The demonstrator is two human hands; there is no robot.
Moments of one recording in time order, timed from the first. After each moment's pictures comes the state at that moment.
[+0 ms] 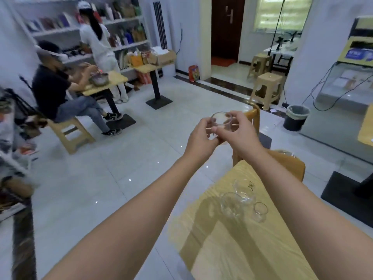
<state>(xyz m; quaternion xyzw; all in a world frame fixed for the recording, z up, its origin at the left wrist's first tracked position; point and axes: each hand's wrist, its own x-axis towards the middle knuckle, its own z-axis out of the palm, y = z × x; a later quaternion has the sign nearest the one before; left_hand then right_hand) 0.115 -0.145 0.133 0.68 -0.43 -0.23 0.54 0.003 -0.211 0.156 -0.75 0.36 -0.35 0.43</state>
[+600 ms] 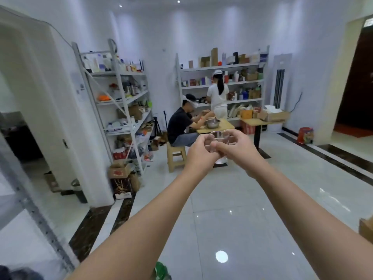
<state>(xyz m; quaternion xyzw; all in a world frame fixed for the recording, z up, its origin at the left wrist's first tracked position) 0.254 0.087 0.287 0.76 -0.24 0.04 0.60 0.202 -0.034 0.302 -0.80 0.05 -0.24 0.55</state>
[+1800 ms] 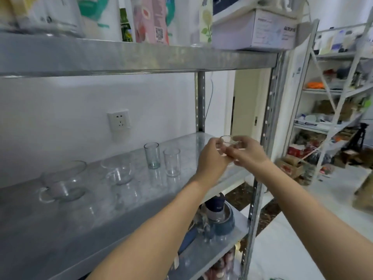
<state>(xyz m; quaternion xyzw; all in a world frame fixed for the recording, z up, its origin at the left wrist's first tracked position) 0.172 0.640 0.269 0.78 0.17 0.33 0.51 0.245 0.541 0.287 -0.75 -0.33 0.07 0.56</state>
